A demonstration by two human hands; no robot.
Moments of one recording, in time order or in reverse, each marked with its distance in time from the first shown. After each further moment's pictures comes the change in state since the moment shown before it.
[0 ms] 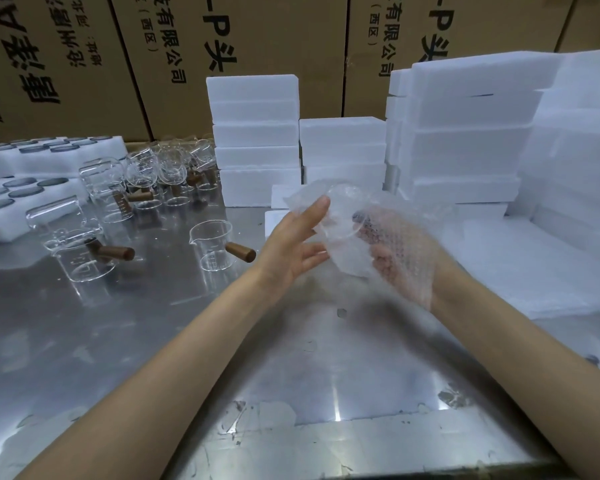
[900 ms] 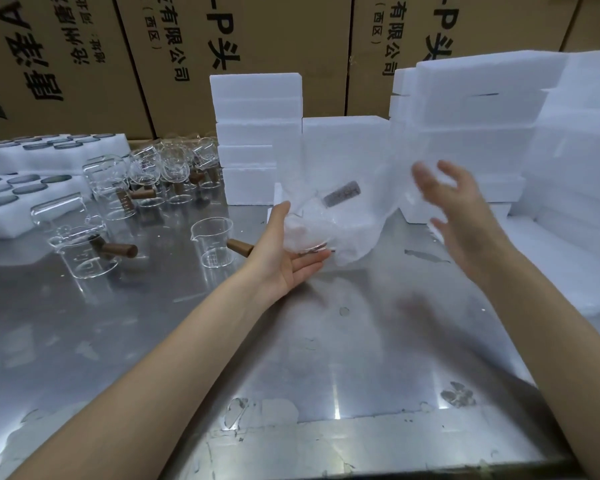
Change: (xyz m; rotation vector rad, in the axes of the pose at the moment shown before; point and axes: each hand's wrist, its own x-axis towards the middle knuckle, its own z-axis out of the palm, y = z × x) left_hand 0.008 -0.005 -0.012 -0.263 0.252 -0.303; right_hand 0.006 -0.039 -0.032 -0.598 0.230 -0.362
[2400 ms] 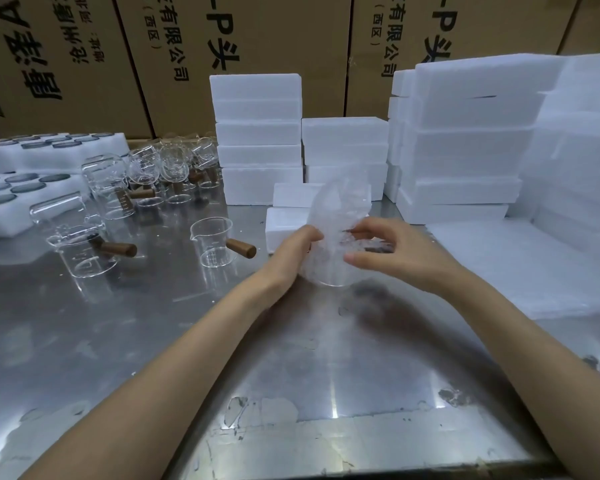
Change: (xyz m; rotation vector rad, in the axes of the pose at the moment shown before) left_hand -0.003 -0.014 0.006 0.486 -0.183 0.283; right_hand -0.026 0.005 0.032 -0.507 -0.457 -0.140
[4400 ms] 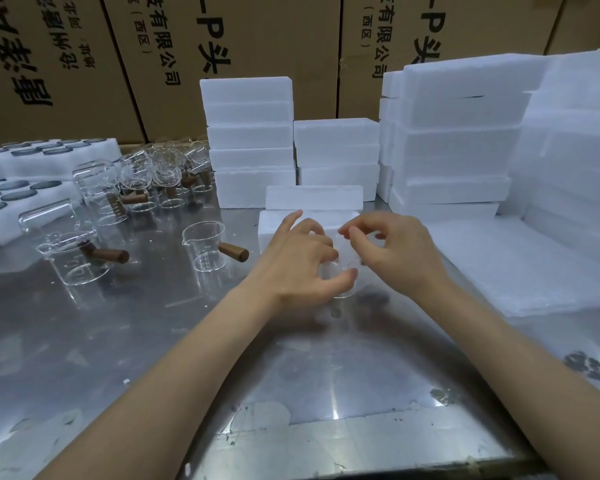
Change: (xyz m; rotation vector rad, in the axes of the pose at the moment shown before) left_hand -0.008 0.008 0.005 1.258 0.006 0.698; right_hand 0.005 0.011 0.013 -0.174 0.432 -0.158
